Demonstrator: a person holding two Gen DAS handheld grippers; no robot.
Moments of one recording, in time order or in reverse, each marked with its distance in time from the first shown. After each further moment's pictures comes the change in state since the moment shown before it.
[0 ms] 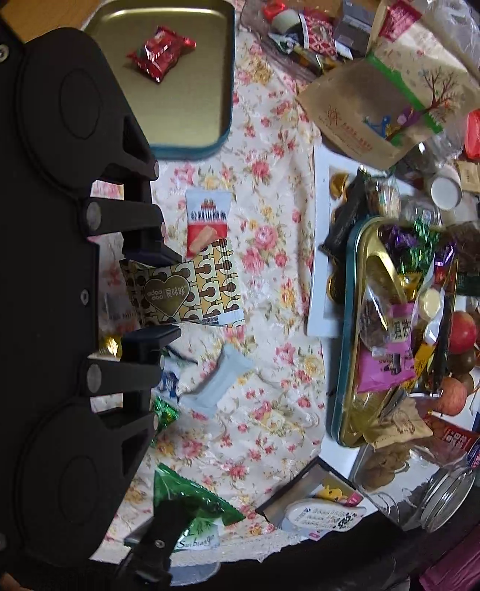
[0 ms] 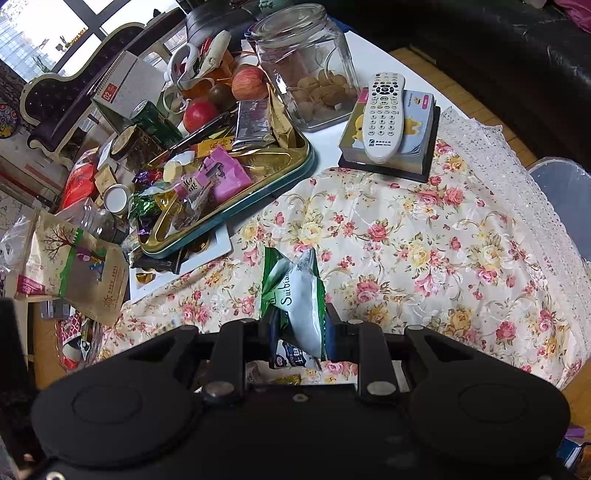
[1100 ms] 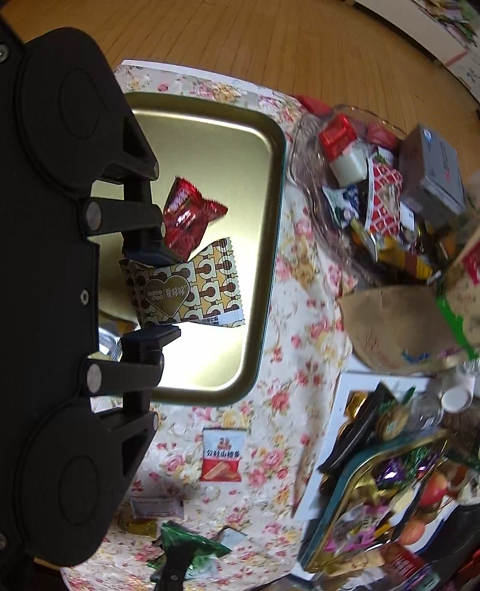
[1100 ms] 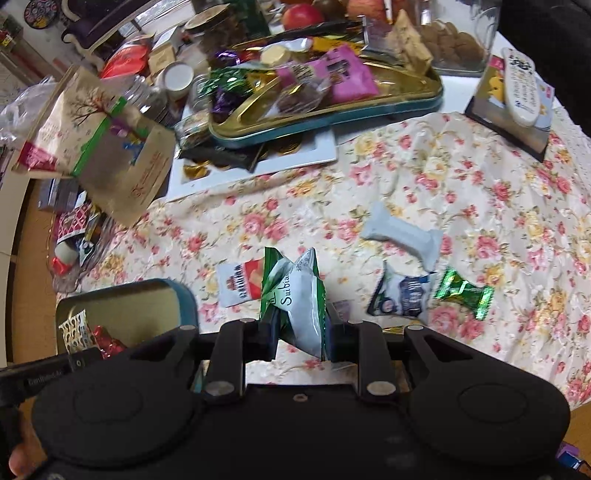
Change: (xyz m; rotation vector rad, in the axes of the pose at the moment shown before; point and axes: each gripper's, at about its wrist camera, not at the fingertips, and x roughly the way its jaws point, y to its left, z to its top) left arm -0.009 0.223 -0.026 -0.138 0.006 0.075; right arm 0.069 0.127 -0.058 -0.252 0.164 -0.007
